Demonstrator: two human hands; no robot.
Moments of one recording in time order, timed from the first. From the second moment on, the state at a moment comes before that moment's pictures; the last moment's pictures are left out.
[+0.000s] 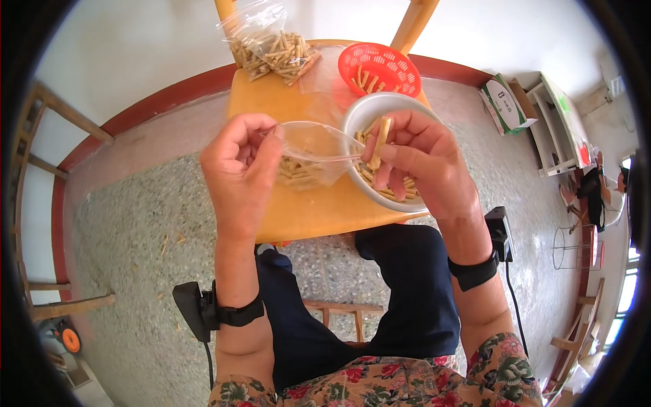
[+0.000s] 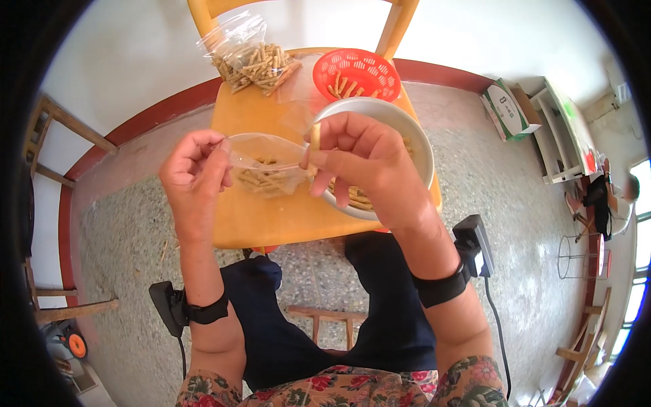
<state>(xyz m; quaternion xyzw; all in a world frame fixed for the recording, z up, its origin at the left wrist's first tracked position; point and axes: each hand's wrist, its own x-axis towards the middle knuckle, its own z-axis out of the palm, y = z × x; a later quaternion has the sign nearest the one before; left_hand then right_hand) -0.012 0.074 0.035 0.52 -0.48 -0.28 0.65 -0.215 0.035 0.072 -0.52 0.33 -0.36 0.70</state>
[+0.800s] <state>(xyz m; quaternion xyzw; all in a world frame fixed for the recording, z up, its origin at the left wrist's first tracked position) -0.001 0.075 0.035 0.53 -0.48 -0.27 0.64 -0.228 0.010 0.048 -0.73 0.49 -0.42 0.24</state>
